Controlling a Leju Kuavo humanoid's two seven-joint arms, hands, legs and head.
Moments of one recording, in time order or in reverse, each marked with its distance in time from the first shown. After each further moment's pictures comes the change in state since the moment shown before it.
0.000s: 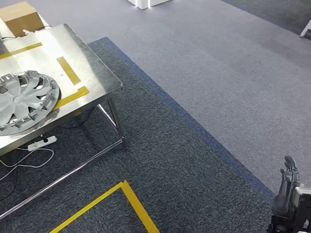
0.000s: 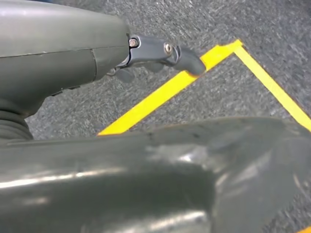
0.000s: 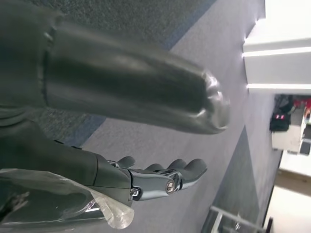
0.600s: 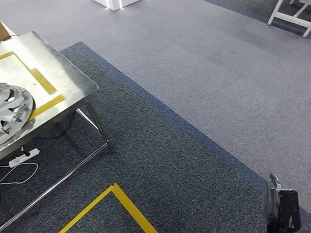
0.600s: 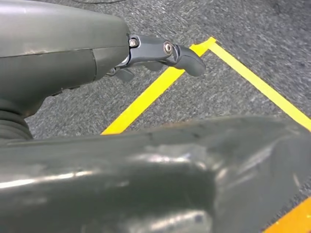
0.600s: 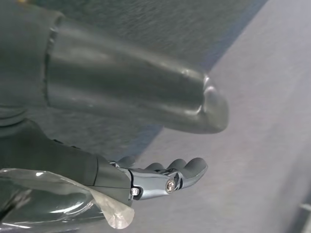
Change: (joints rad) left arm -0.008 -0.005 0.011 -0.004 -0.025 -0.003 0.001; right arm -0.069 0.012 -0.154 0.263 0.162 0.146 0.061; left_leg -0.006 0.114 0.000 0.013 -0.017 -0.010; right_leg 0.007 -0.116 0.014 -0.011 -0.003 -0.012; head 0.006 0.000
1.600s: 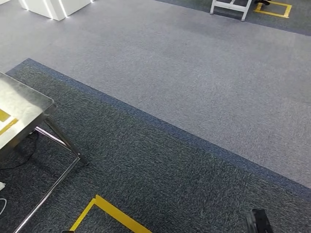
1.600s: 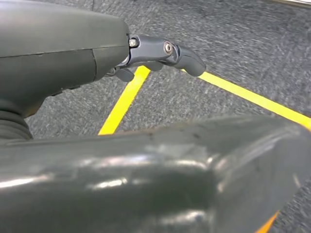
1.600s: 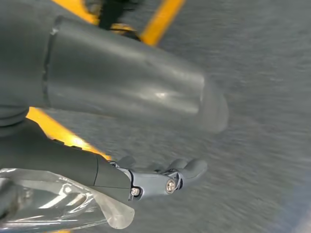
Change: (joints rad) left arm -0.009 0.019 0.000 0.000 -0.044 0.000 0.003; right arm -0.145 -0.081 -0.223 0.695 0.295 0.136 0.002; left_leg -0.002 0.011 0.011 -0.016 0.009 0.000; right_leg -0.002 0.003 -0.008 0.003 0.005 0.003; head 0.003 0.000
